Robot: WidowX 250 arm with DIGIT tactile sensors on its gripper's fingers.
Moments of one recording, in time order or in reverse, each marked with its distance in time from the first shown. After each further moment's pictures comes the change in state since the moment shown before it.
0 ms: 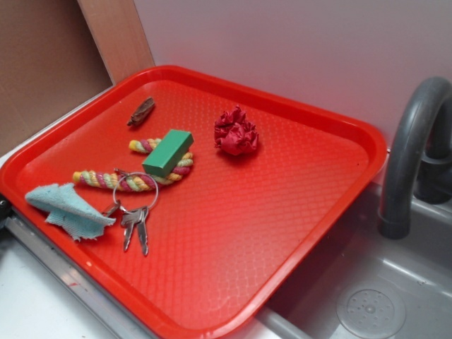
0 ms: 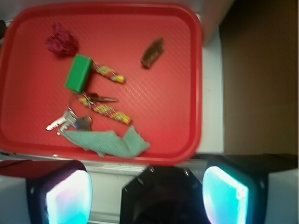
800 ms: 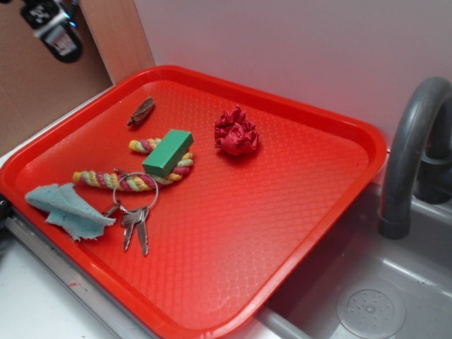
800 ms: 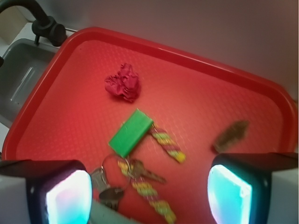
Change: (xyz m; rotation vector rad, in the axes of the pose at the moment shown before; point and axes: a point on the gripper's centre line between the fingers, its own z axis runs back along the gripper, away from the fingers) arm 0.077 -0.075 -0.072 -0.133 -0.151 -0.367
